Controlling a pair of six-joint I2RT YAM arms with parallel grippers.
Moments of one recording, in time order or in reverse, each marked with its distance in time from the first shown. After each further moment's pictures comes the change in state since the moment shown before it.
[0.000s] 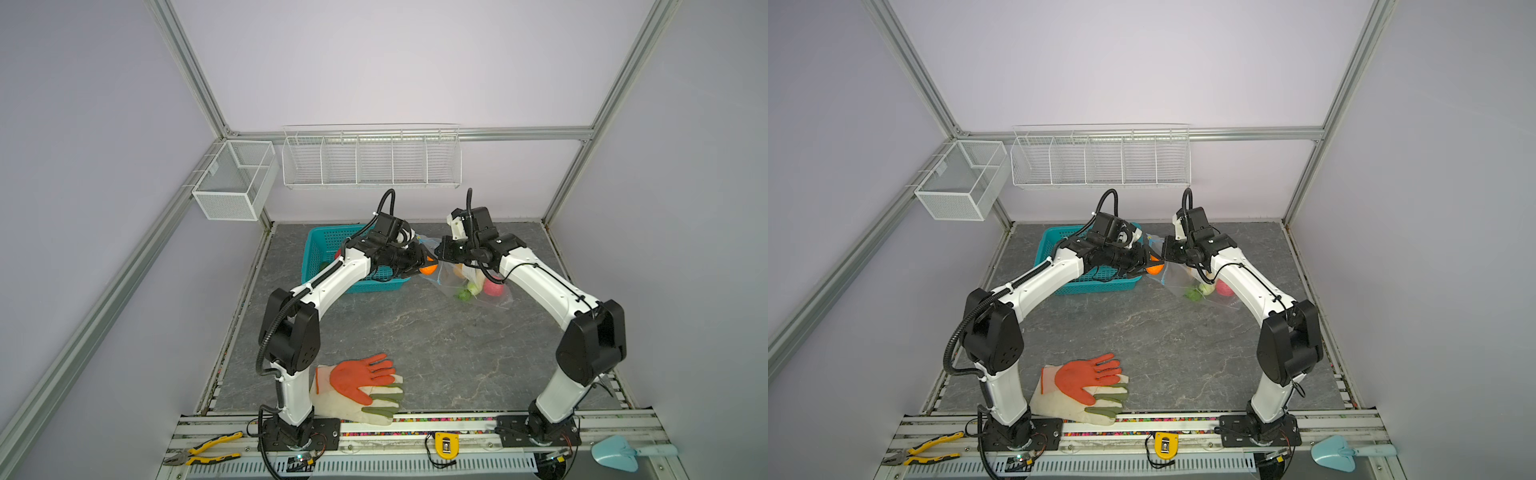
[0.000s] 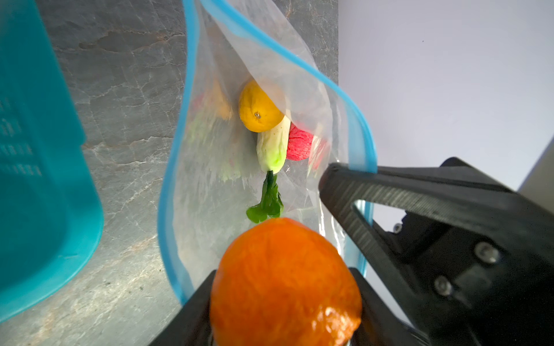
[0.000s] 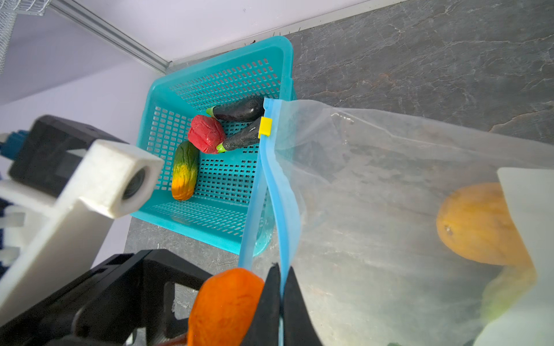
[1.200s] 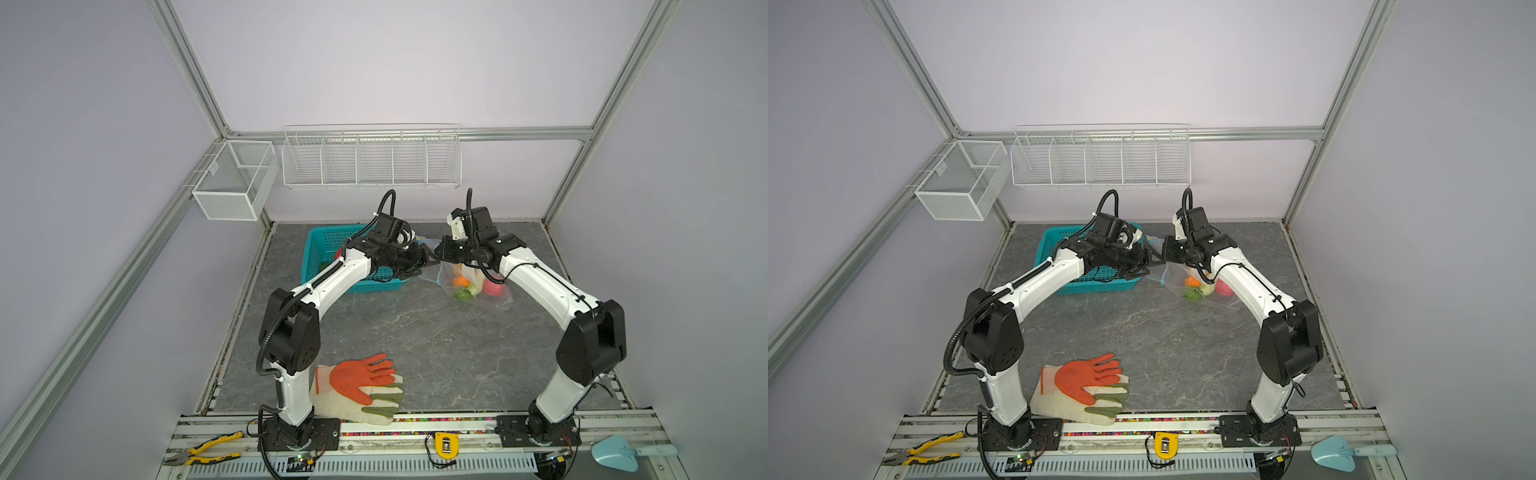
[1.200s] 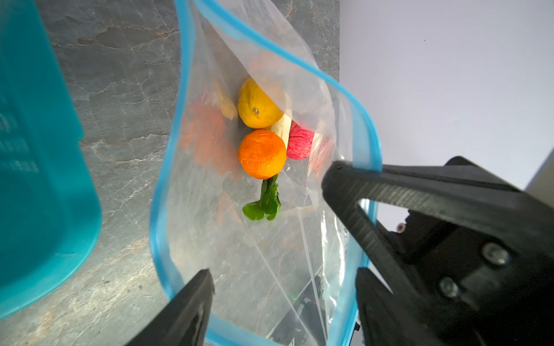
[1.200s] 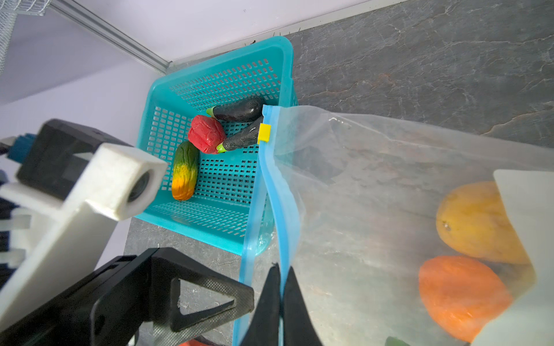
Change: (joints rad) left arm -0.003 0.000 -0.005 0.000 -0.001 -0.003; right arm 0.000 0.000 0.000 0.000 0.000 0.000
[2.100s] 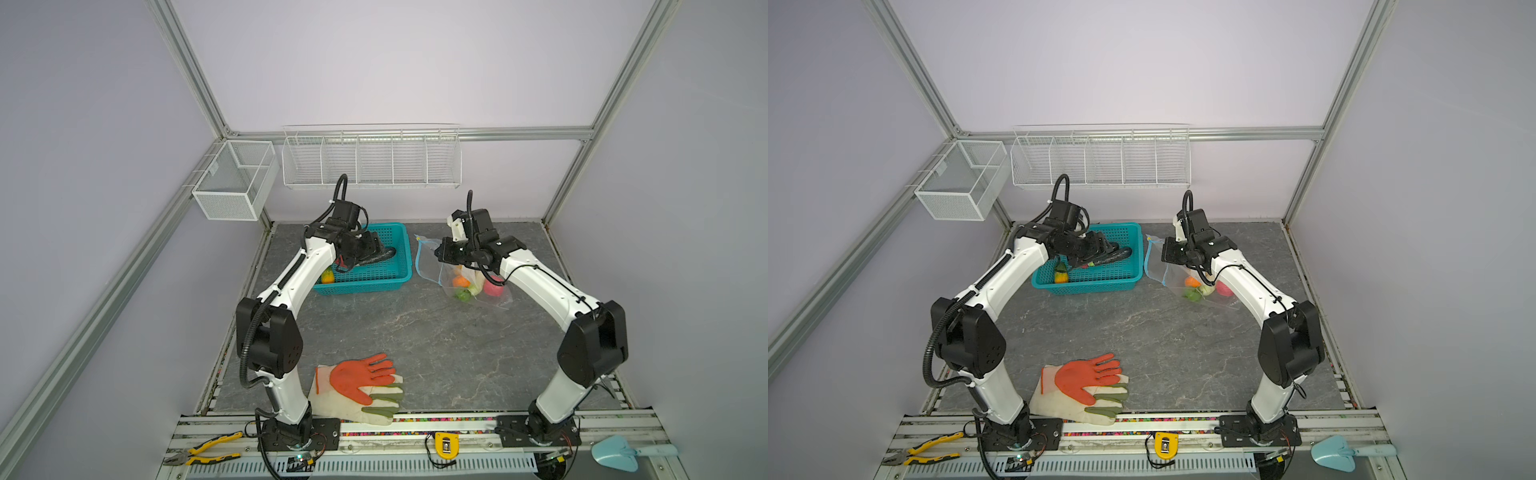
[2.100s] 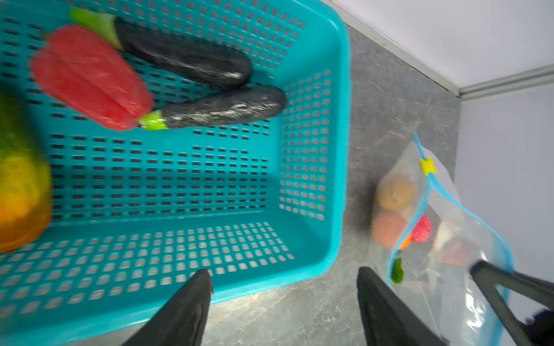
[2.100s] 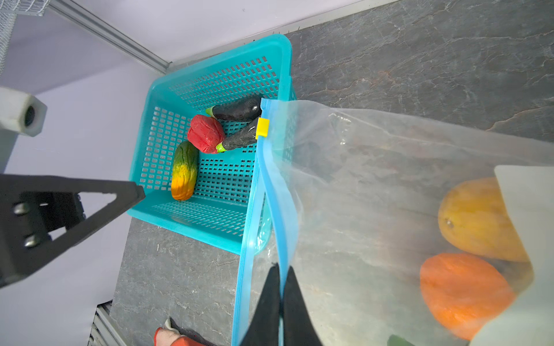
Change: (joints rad) left arm 0.274 -0.085 0.045 -0.314 -0.398 0.203; right arm 0.001 -0.015 -0.035 0.027 0.000 0.008
